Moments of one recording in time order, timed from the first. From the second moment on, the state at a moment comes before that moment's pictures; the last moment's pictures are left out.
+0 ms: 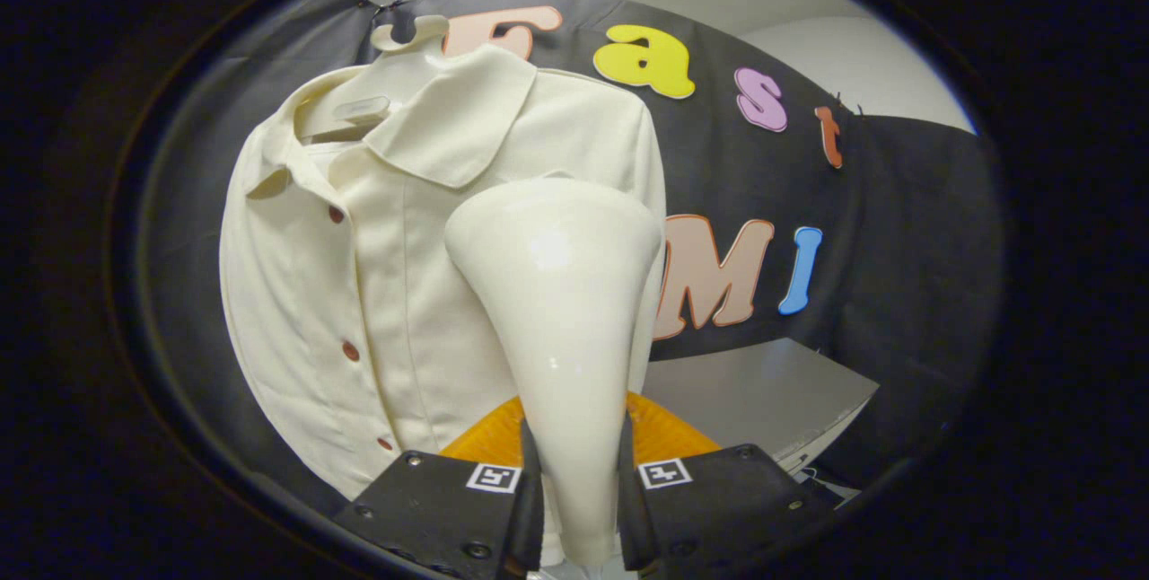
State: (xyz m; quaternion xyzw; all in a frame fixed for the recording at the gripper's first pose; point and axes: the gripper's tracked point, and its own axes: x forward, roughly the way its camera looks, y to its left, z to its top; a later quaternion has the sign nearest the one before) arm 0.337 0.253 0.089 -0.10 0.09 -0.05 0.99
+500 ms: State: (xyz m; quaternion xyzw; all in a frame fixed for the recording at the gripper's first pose) arm 0.326 0.238 0.027 -0.09 0.12 -0.06 0.99
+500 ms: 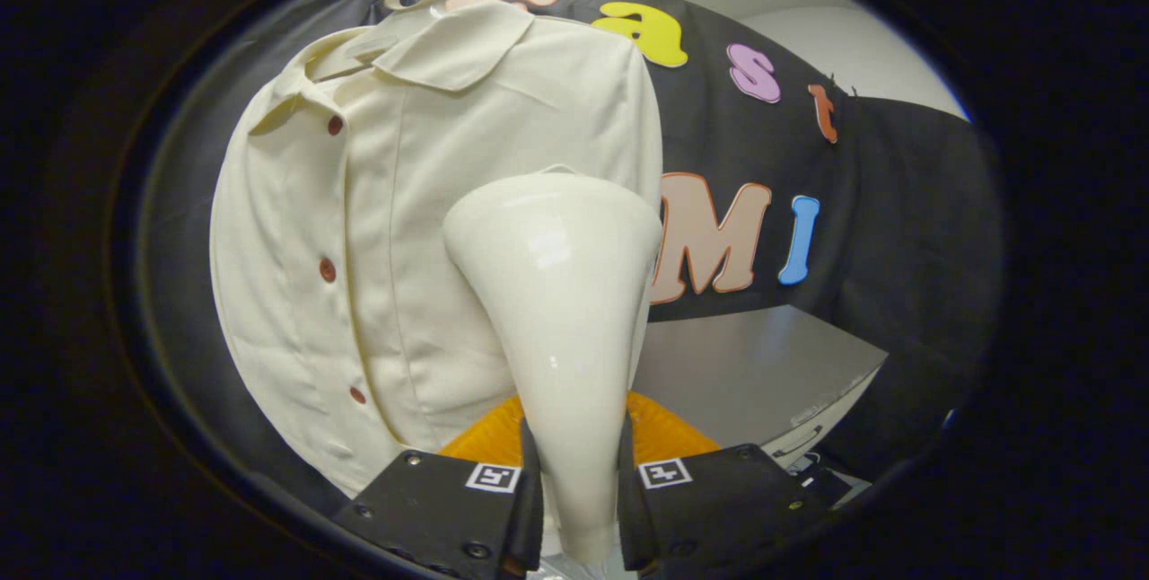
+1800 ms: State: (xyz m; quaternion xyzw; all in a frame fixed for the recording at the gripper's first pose) arm 0.274 0.211 -0.184 -0.10 0.27 -0.08 0.95
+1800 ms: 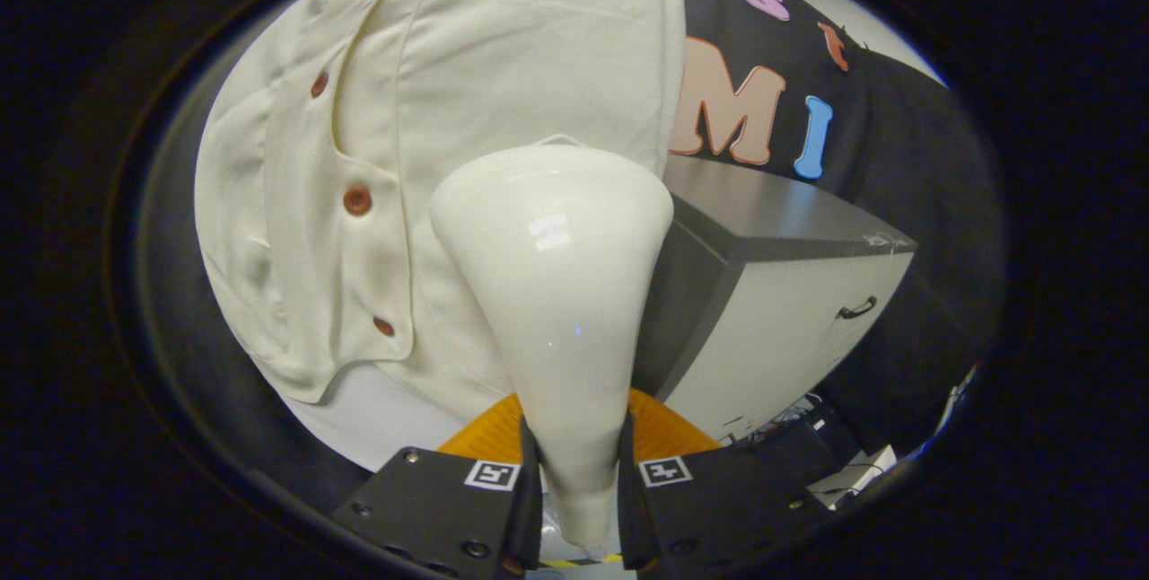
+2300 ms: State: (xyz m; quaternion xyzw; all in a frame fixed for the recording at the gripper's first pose) arm 0.242 0.203 -0.263 -0.07 0.32 -0.09 0.94
